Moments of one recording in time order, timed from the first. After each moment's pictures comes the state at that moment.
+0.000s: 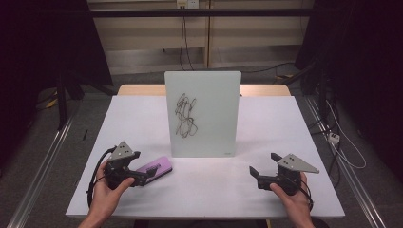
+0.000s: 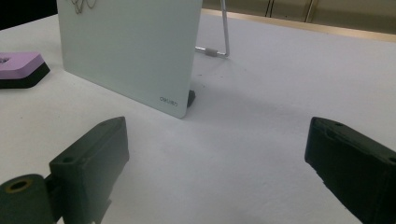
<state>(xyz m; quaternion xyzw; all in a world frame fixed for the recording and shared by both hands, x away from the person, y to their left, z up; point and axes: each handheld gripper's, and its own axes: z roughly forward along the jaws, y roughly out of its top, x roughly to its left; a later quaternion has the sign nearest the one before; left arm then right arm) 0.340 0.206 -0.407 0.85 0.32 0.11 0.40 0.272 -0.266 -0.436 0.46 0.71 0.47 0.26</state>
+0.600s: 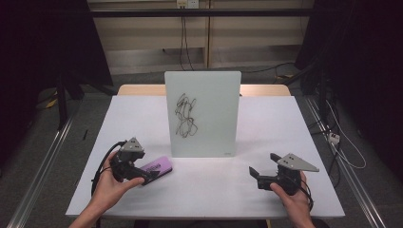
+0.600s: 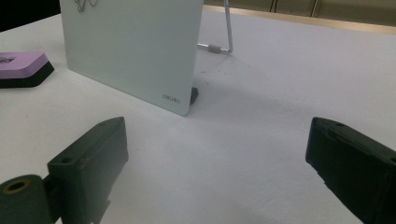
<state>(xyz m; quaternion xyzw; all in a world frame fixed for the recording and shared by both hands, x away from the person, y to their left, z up) 0.359 0.190 -0.396 0.89 0.29 0.07 0.33 0.273 -0.267 -0.437 0.46 0.71 0.47 0.25</state>
